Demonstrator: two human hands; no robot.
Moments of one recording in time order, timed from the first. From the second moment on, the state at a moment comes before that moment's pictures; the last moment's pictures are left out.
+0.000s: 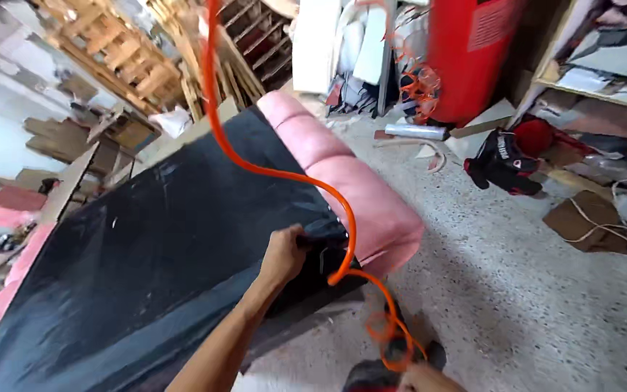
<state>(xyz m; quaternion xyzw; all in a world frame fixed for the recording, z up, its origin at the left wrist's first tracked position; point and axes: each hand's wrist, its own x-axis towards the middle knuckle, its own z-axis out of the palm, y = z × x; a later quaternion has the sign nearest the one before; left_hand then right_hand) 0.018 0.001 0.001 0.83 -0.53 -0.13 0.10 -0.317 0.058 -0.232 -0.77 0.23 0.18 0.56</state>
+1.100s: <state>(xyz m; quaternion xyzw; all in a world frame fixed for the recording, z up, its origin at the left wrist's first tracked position) -0.060 0.054 -0.025 0.75 -0.60 0.10 0.24 -0.209 -0.043 -0.042 -0.80 0.36 -0.23 0.43</state>
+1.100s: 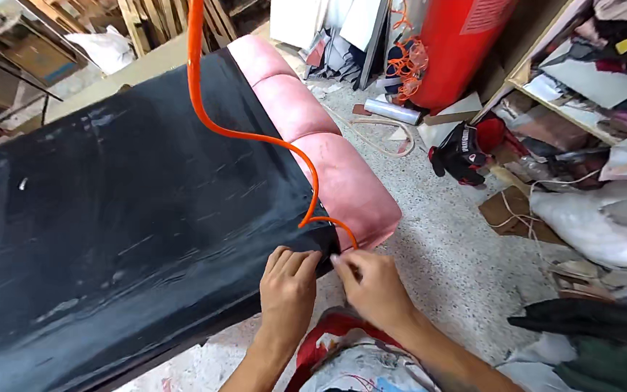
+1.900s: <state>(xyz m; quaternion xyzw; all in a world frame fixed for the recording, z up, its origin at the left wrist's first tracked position) 0.026 0.061 -0.036 0.77 -0.62 0.11 0.10 -0.158 -0.092 -0.030 -0.61 0.44 -0.11 0.65</state>
